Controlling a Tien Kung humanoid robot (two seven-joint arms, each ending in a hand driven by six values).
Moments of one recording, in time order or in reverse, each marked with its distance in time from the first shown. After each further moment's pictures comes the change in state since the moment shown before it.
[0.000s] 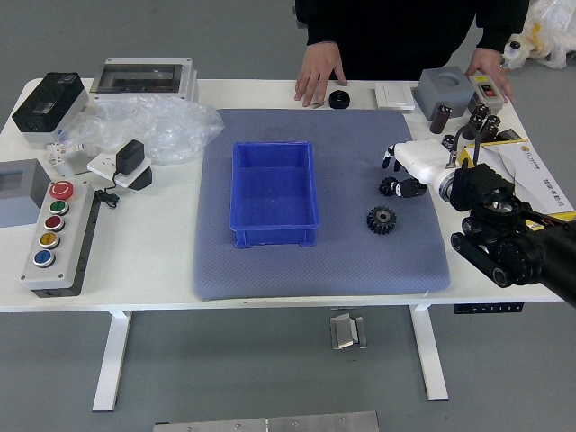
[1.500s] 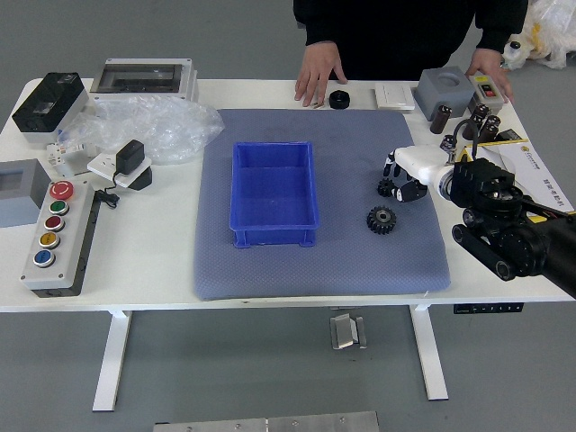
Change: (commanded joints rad) left arm 0.007 0.003 -0.008 0.000 0.009 -0.001 0.002; right arm 0.027 -0.012 0.001 0.025 0.032 0.132 -0.022
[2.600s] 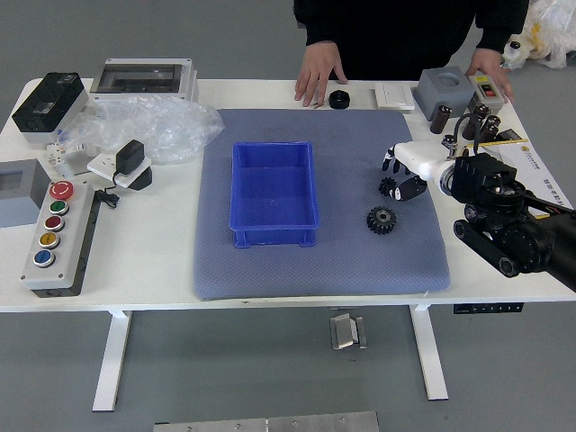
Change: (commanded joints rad) left arm 0.002 0.001 0.001 0.000 -0.004 0.000 0.000; right arm 0.005 -0.015 0.005 0.033 0.012 0.008 -0.011
